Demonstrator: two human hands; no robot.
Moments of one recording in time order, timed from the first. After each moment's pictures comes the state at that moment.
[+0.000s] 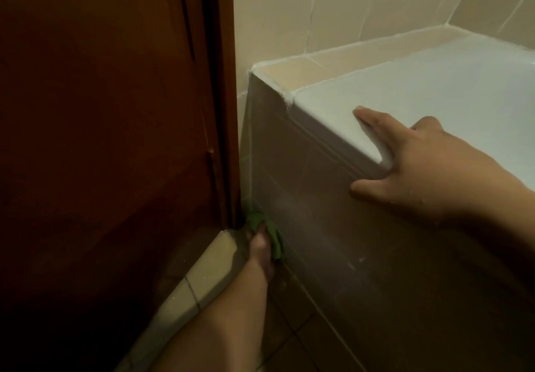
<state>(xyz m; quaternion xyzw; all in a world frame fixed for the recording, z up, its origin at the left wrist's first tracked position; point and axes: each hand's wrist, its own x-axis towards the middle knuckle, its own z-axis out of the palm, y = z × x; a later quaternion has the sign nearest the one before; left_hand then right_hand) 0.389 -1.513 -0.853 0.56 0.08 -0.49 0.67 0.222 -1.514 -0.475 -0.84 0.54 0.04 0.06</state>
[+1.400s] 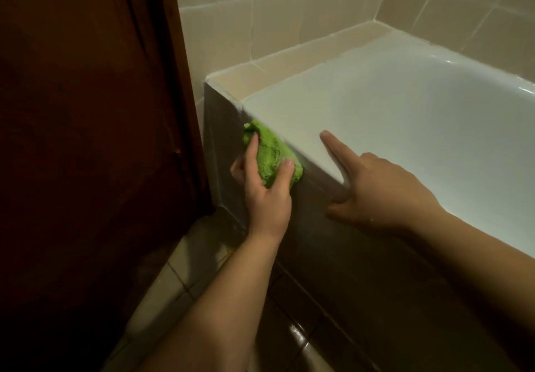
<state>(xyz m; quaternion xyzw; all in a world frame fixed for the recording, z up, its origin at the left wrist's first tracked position) 0.314 -1.450 -0.591 0.55 -0.31 -0.31 0.71 0.166 -1.478 -0.467 -0.83 0.55 0.05 0.09</state>
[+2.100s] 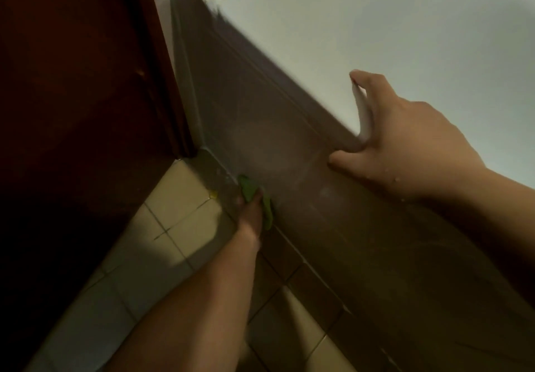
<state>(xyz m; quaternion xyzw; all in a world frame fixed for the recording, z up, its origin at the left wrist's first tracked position) 0.268 -1.426 -0.807 0.61 0.03 -0.58 0.54 0.144 -1.470 -0.468 -0.82 0.56 0.01 0.11</state>
